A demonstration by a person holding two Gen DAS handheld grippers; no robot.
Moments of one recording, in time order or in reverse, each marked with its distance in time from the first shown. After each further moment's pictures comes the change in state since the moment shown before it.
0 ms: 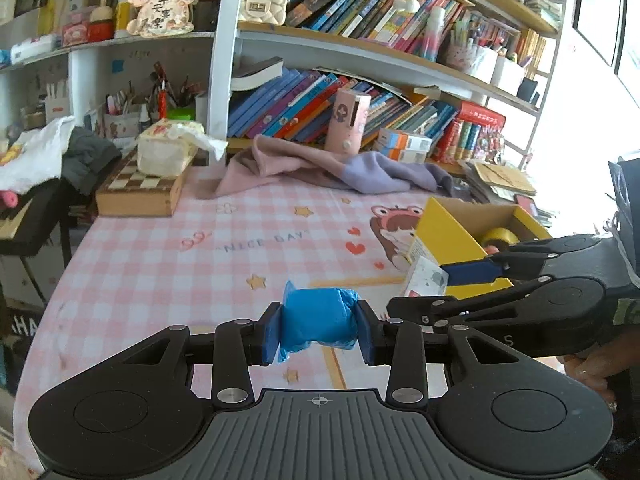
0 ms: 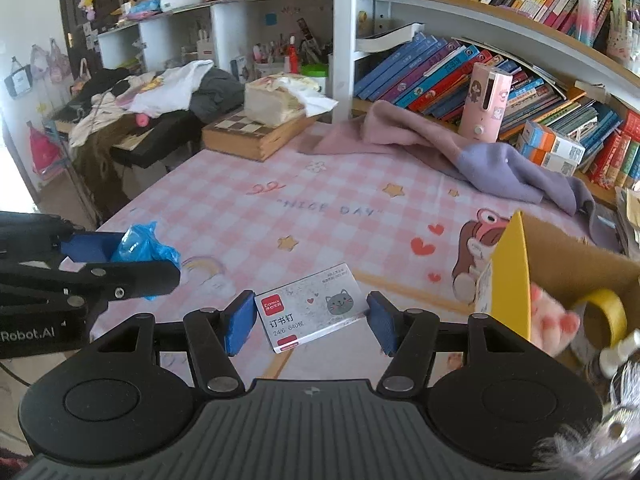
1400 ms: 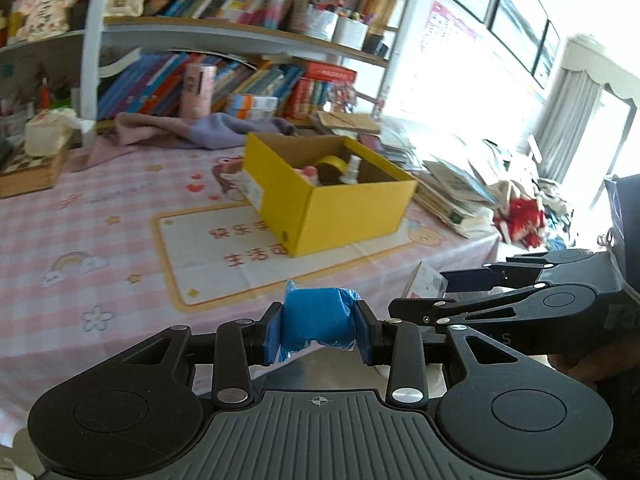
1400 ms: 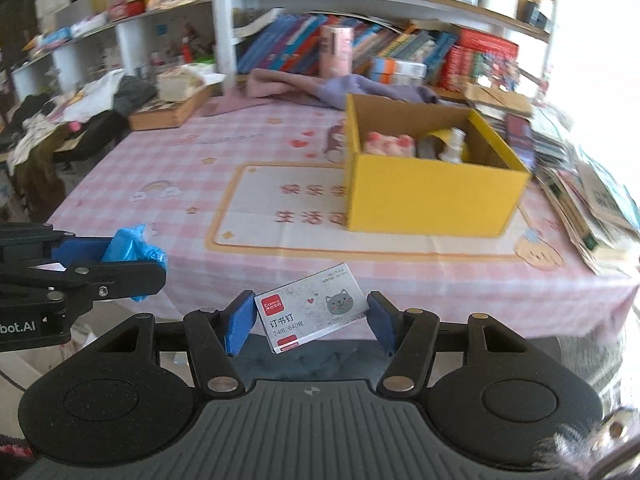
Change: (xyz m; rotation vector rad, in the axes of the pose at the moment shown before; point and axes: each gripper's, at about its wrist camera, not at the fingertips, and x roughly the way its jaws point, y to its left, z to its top) left arm -0.080 -0.097 -0.089 0.155 0.065 -0.335; right arm -0.168 0.026 -0.160 0.278 0.011 -0.296
